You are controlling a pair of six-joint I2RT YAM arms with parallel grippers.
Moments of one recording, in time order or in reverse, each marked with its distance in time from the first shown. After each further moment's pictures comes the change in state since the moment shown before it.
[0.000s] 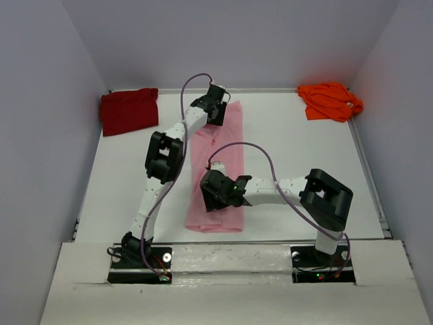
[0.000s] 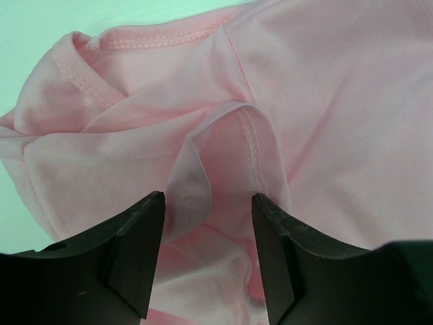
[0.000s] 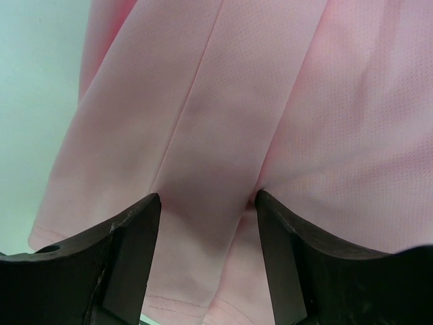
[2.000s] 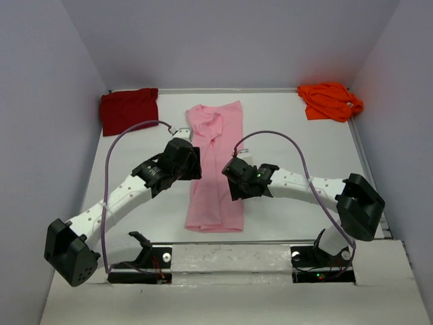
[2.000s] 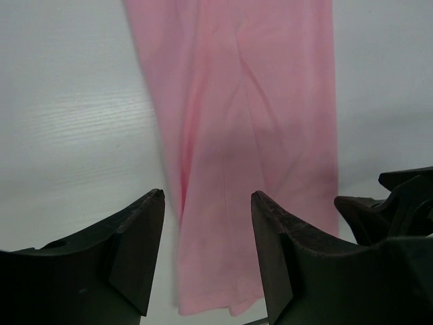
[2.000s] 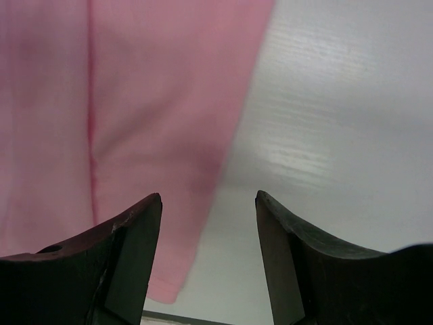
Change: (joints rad) left arm -0.206 -1.405 -1.349 0.024 0.008 -0.369; right arm -0.125 -0.261 -0.089 -0.323 0.171 -0.040
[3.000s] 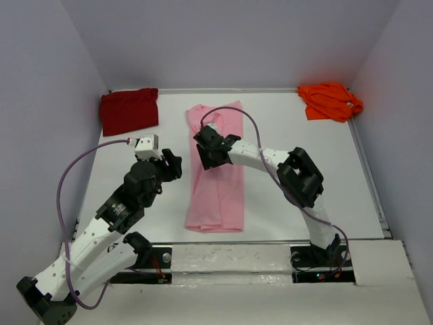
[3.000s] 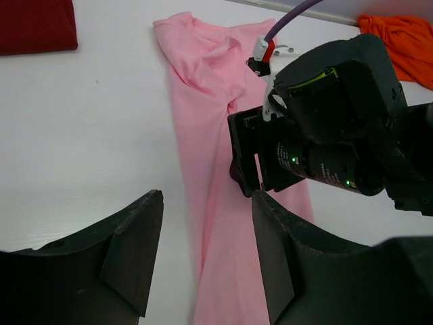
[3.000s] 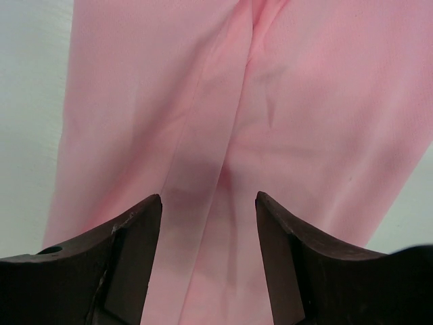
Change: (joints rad) left arm 0.000 -0.451 -0.183 0.244 -0.235 0.092; right arm -0.119 0.595 0.671 0.066 -0.040 -0.268
